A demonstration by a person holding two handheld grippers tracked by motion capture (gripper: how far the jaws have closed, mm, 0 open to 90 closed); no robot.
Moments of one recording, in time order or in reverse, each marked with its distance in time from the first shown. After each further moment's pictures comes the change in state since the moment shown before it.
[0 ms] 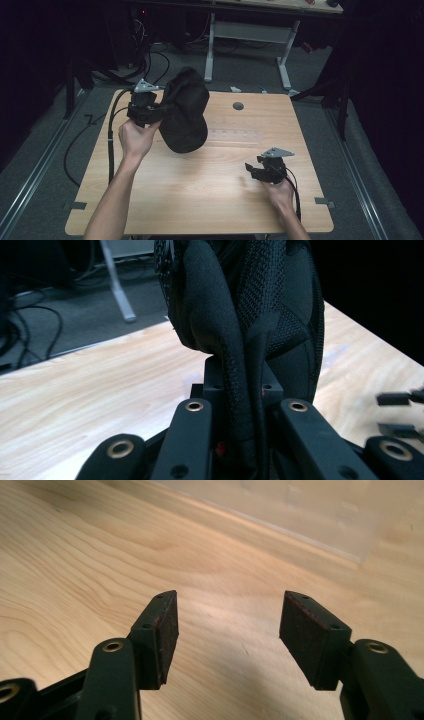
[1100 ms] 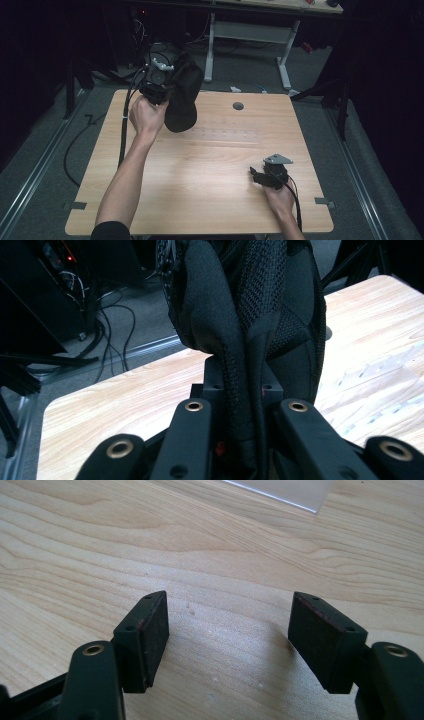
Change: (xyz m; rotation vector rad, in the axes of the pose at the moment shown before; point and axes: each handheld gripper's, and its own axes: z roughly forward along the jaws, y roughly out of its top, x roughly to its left) left arm -0.008 0.017 0.067 -0.040 0.219 0.171; right arm -0.007 -0.027 0.014 0.010 -0.153 -0.008
